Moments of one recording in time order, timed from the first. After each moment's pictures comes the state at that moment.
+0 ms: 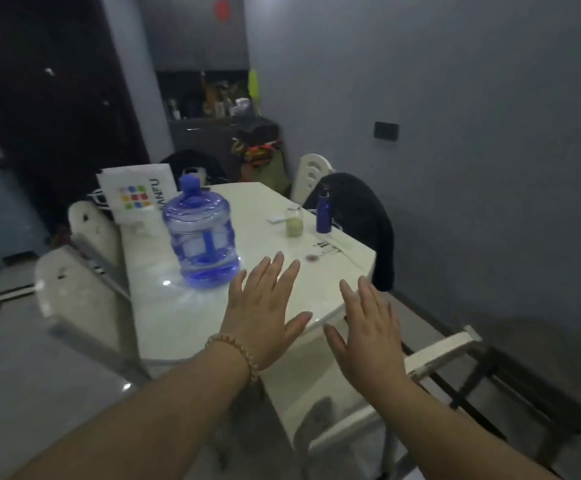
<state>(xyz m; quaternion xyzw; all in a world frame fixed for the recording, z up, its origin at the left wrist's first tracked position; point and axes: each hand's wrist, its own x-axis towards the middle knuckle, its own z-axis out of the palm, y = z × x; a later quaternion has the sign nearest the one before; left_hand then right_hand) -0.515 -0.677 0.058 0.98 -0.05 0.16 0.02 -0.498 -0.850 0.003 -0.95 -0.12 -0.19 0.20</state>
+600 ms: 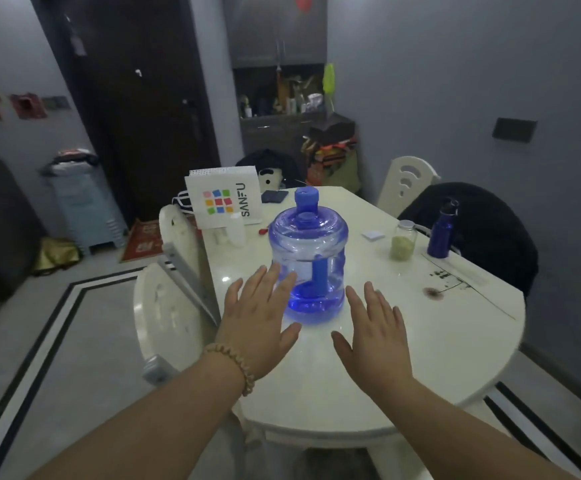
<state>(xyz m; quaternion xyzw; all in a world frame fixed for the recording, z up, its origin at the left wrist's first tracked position) -0.411 -0.373 0.035 0.98 0.02 0.20 -0.03 -0.352 -0.556 -0.015 -0.95 -0.20 -0.15 0.19</state>
